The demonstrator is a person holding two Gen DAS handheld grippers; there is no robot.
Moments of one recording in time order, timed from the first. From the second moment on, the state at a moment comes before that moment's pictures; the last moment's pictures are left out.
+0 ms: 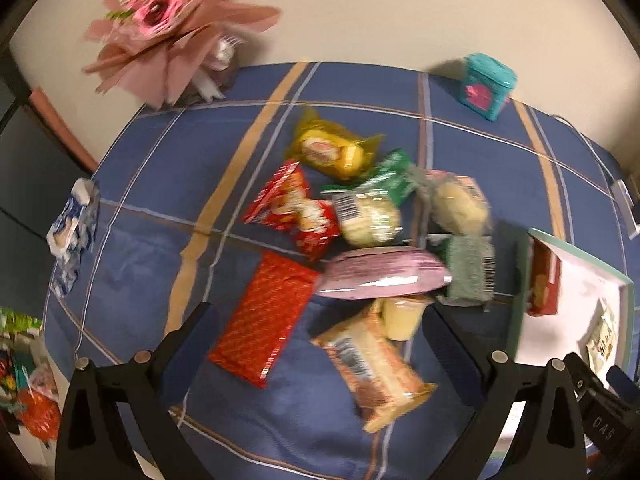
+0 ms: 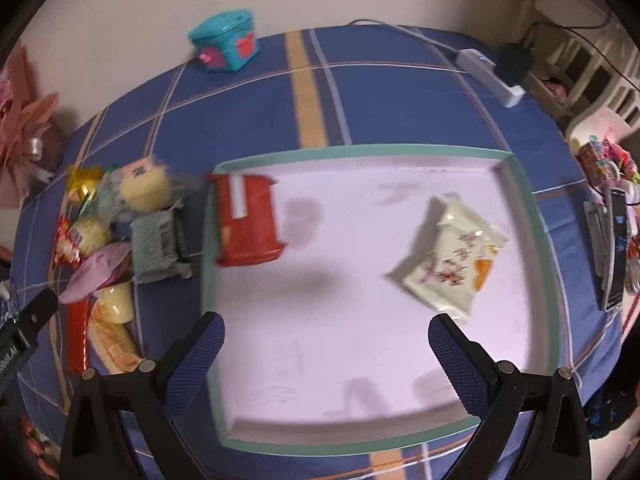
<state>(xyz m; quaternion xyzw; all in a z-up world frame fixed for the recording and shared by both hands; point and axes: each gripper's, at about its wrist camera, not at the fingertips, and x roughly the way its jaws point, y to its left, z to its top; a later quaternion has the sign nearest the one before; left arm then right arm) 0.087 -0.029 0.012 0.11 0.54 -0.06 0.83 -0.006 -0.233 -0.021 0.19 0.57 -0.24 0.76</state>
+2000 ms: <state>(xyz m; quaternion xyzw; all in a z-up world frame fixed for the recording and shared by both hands) 0.138 0.046 -0.094 0.08 0.65 -0.05 0.76 0.061 -0.054 -0.106 0.07 0.61 -0.08 0.78</state>
